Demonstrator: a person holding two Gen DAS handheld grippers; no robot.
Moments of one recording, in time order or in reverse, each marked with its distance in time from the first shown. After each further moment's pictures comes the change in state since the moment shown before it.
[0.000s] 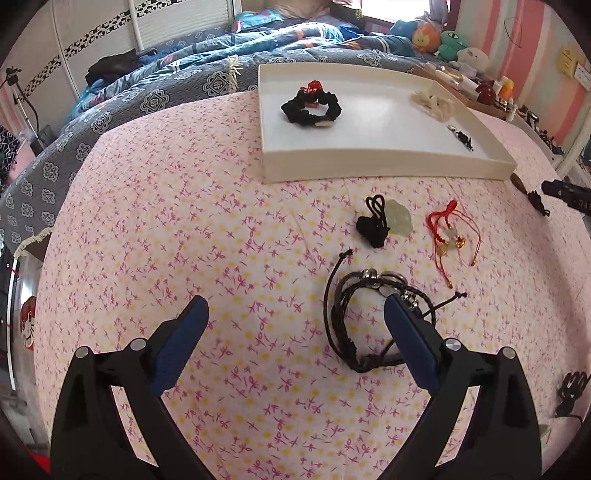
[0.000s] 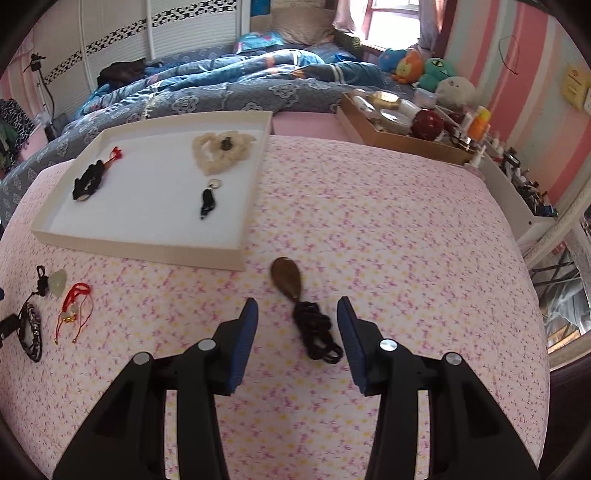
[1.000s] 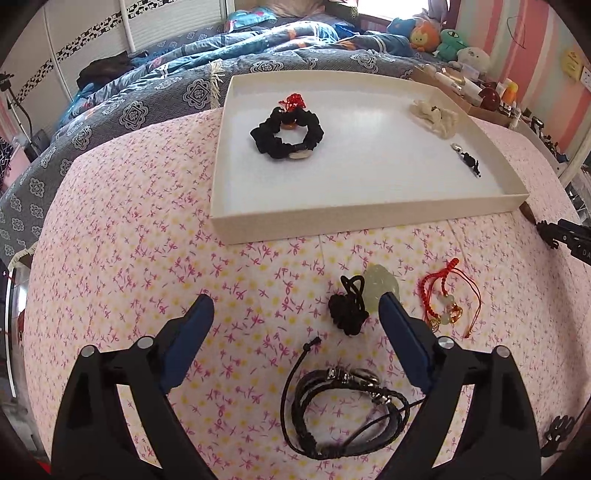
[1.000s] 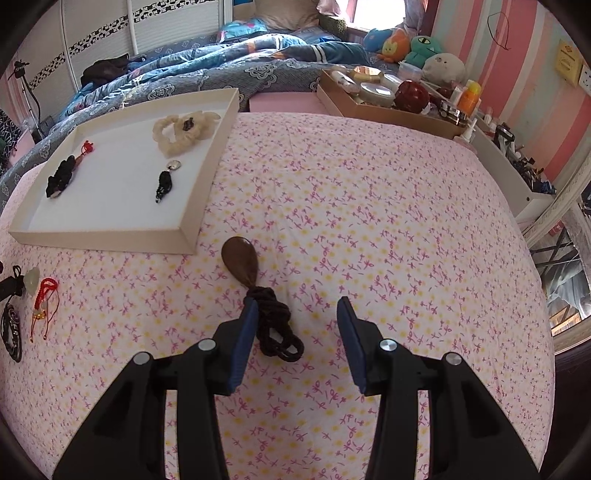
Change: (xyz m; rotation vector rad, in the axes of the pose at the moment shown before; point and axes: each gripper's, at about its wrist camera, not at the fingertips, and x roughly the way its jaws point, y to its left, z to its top) left arm 0.031 -0.025 0.053 0.005 0.009 -0.014; right arm 0.029 -0.027 -0.007 0.041 0.057 -0.016
